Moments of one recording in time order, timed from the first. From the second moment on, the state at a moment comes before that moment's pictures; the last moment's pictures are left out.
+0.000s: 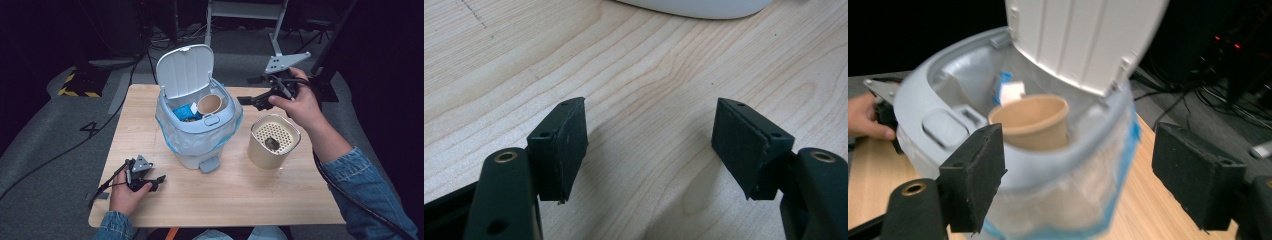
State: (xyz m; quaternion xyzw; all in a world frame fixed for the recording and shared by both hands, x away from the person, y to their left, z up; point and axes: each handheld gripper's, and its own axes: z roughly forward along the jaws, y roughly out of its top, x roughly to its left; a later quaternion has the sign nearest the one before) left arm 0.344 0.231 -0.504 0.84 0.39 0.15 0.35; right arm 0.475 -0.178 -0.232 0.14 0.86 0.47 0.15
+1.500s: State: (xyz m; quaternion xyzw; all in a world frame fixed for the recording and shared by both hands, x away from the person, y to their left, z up) left arm 0.345 0.231 -0.504 0.84 0.39 0.15 0.35; right arm 0.390 -0.369 -0.356 0.30 0.84 0.43 0.16
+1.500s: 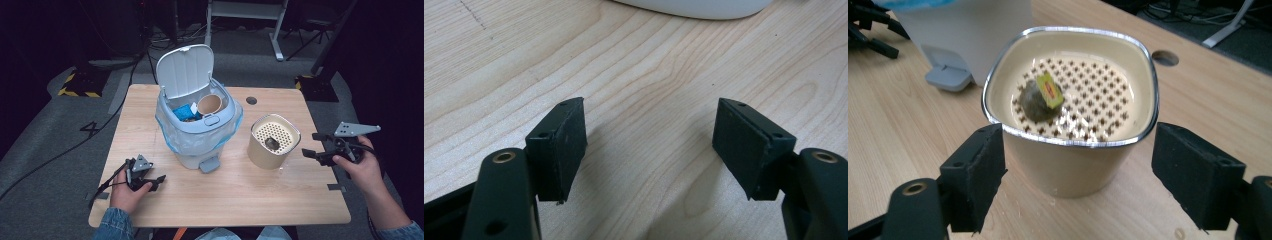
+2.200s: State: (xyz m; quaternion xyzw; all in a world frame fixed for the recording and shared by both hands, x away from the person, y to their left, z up) left arm 0.345 0.231 -0.504 0.84 0.39 0.15 0.35; right arm 0.378 -0.376 -0.469 0.34 0.84 0.39 0.13
